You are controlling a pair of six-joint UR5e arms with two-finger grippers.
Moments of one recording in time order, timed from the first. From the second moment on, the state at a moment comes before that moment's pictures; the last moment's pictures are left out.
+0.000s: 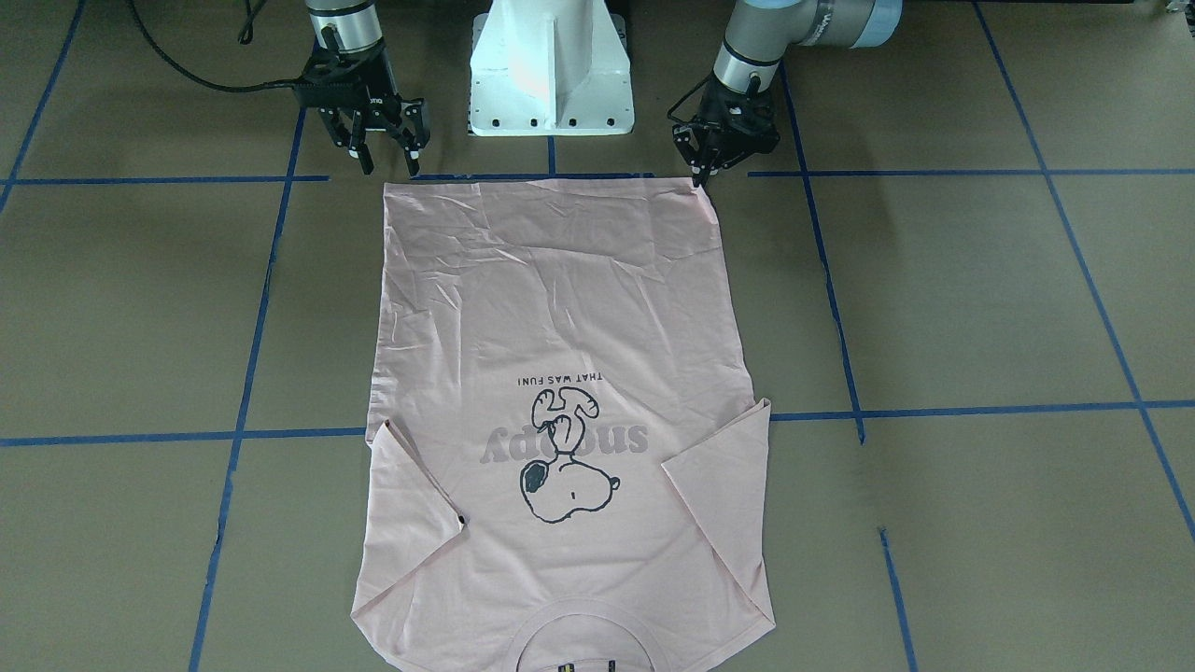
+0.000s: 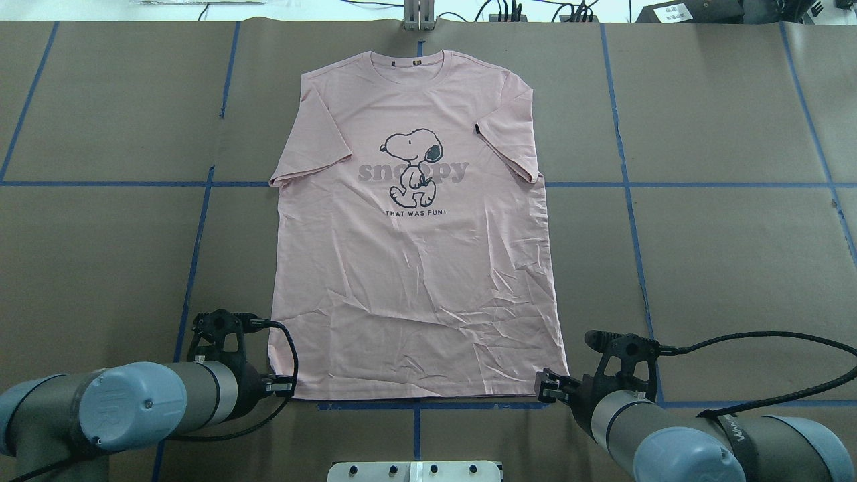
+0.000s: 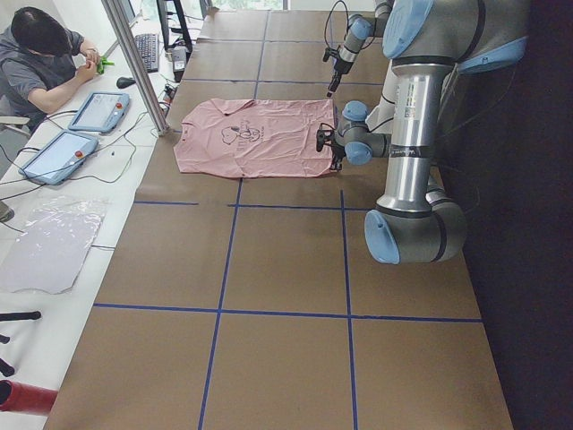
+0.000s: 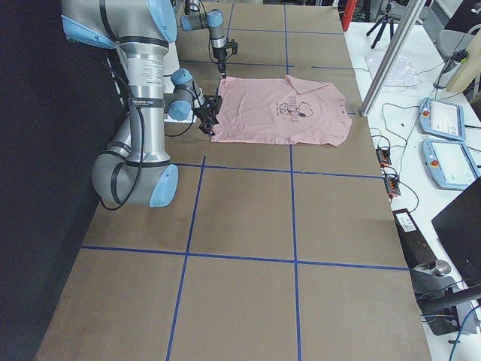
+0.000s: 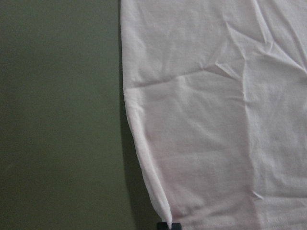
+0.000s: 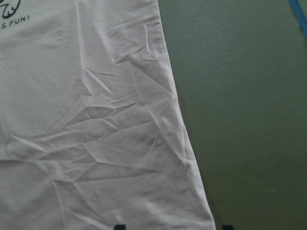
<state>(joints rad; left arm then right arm) -0.19 -1.69 -2.04 -1.93 -1.56 -1.42 0.05 -1.53 2.17 -1.38 1.25 1.69</state>
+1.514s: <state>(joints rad) -0.22 -1.69 -2.05 -1.93 -1.55 -1.37 0.06 -1.48 2.06 -1.39 1.24 1.66</state>
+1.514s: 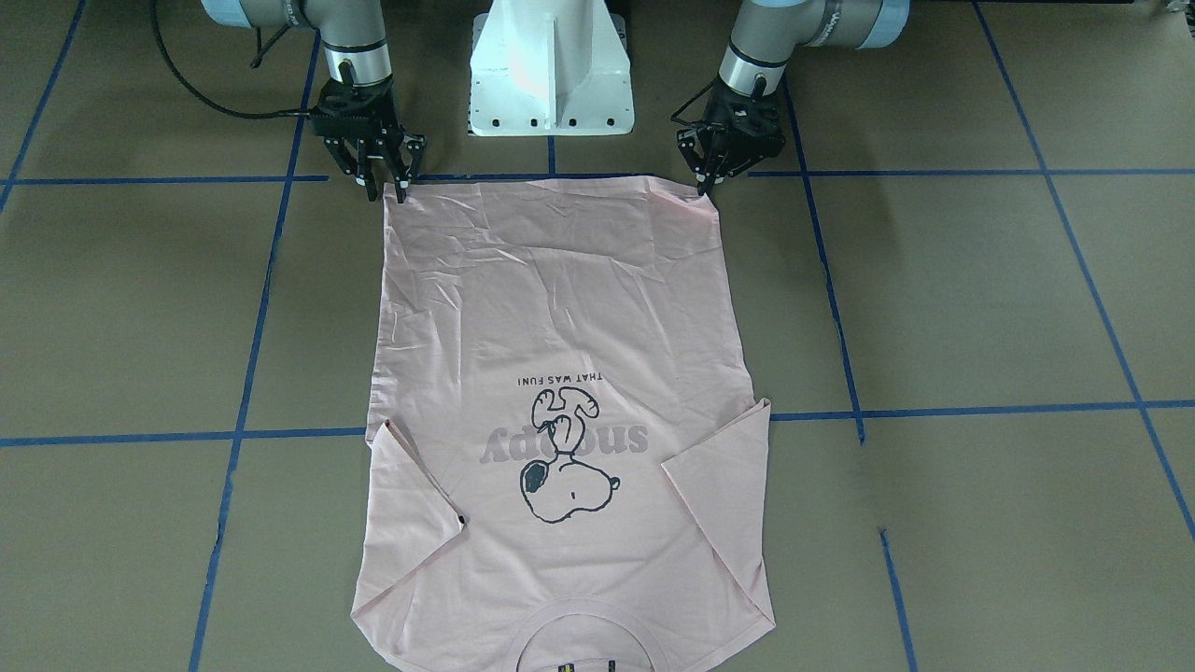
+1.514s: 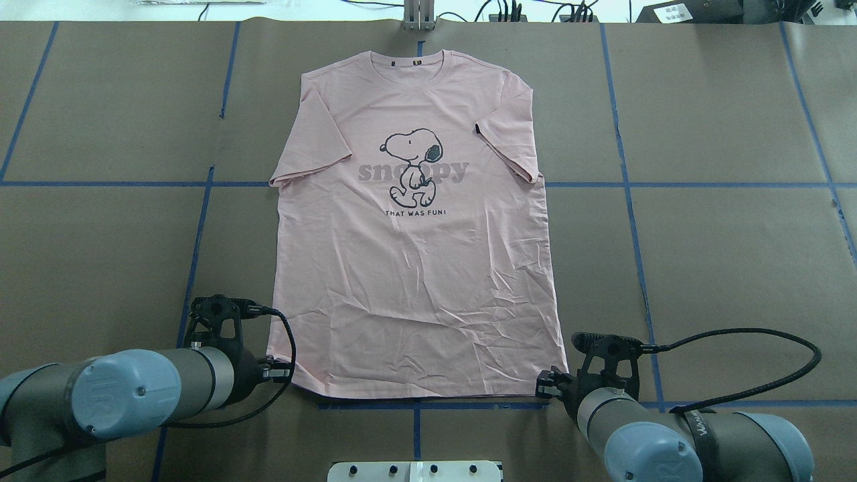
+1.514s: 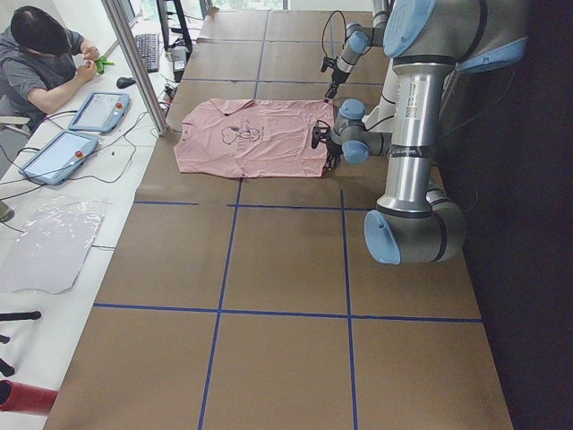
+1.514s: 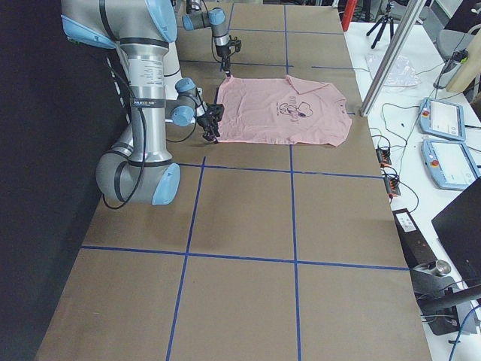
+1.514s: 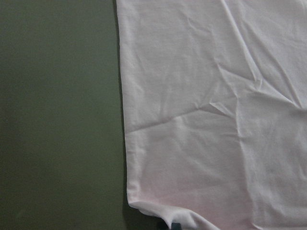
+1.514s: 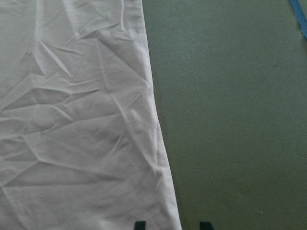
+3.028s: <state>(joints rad) -0.37 -1.75 -2.31 -1.64 -1.71 -1.22 0.17 -1.41 2.40 -1.78 1.40 1.65</state>
